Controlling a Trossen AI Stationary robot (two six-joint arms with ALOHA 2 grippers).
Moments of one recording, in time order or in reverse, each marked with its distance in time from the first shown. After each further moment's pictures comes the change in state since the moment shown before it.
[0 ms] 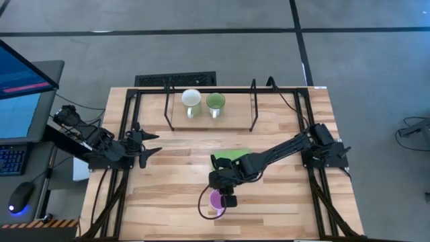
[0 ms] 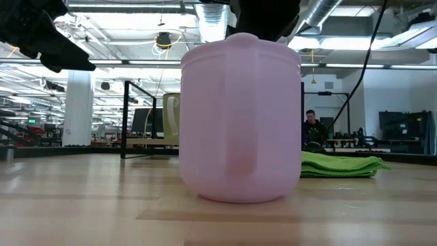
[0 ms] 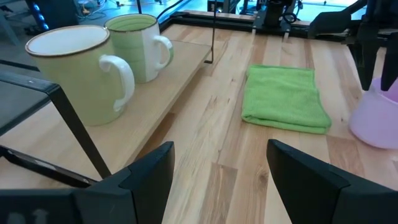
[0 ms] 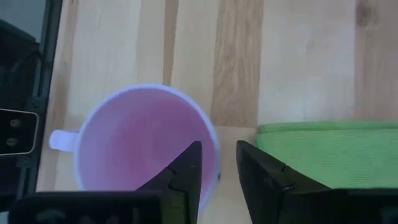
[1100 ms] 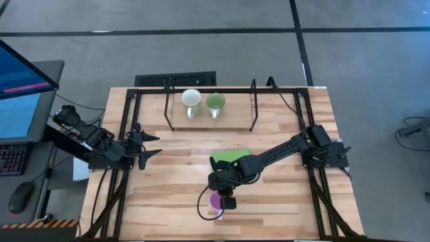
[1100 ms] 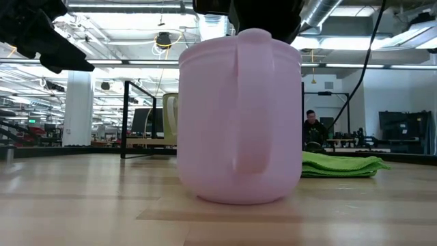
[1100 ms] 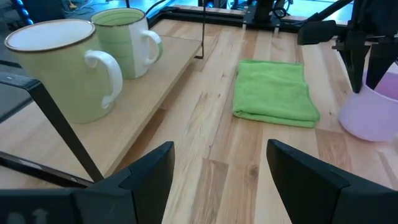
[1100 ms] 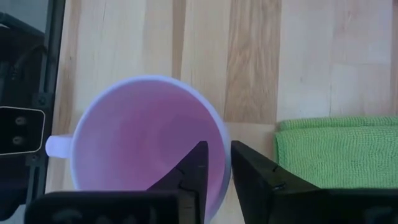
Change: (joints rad) left arm 0.000 0.000 0.000 0.000 0.043 0.002; right arm -0.001 0.032 -0.006 0.023 -0.052 0.025
